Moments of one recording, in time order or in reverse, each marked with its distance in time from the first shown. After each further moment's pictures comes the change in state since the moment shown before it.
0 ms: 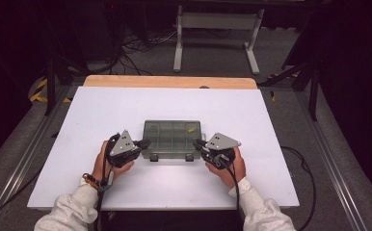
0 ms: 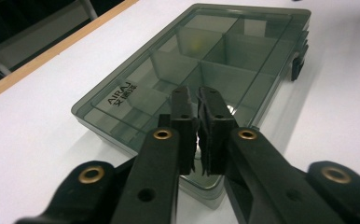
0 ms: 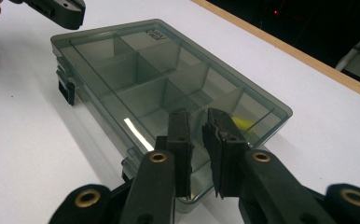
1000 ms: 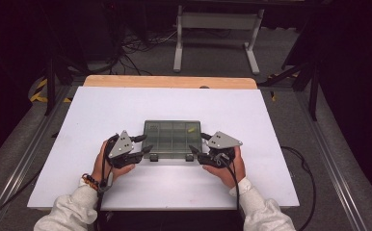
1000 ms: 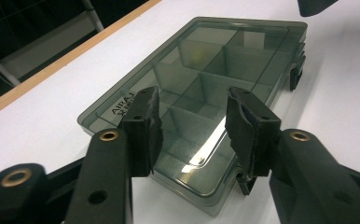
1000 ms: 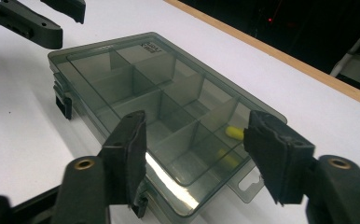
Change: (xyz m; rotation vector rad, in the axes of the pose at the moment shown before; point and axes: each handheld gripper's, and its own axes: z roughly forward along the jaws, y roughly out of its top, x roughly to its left) left arm -0.003 0.001 -0.004 -0.037 0.021 0.007; right arm -0.001 0.002 0.001 -0.035 -0.015 0.025
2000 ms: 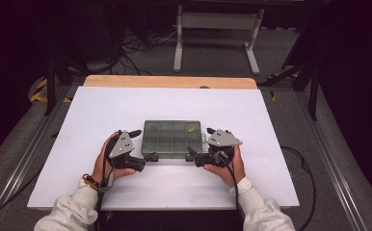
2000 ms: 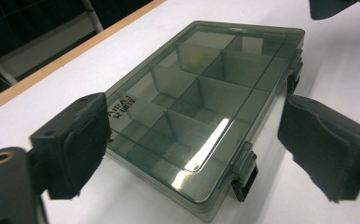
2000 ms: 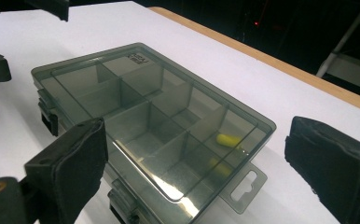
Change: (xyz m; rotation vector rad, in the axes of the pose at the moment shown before) left arm -0.002 0.000 0.002 -0.014 -0.009 -0.017; right arm -0.001 0.003 0.004 -0.027 -0.045 0.037
